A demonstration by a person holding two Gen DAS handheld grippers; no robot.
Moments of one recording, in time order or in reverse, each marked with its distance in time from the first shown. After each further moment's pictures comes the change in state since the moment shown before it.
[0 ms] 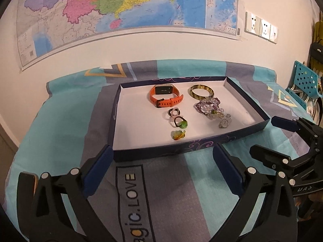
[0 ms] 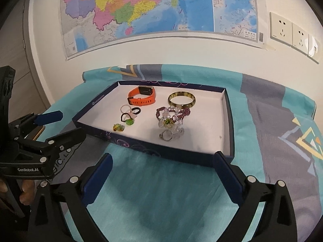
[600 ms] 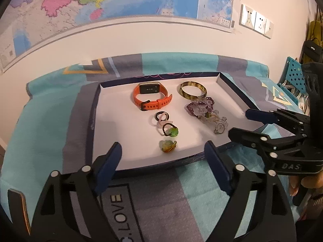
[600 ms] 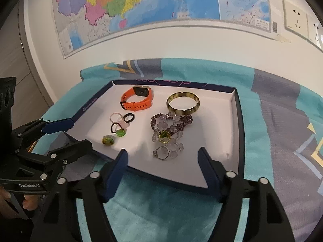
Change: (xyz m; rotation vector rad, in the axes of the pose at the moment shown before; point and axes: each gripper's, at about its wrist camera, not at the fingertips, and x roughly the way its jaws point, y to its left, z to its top) left arm 0.038 -0.002 0.020 0.024 0.059 -0.103; right arm 0.038 -0.016 0.030 0.019 0.064 0.060
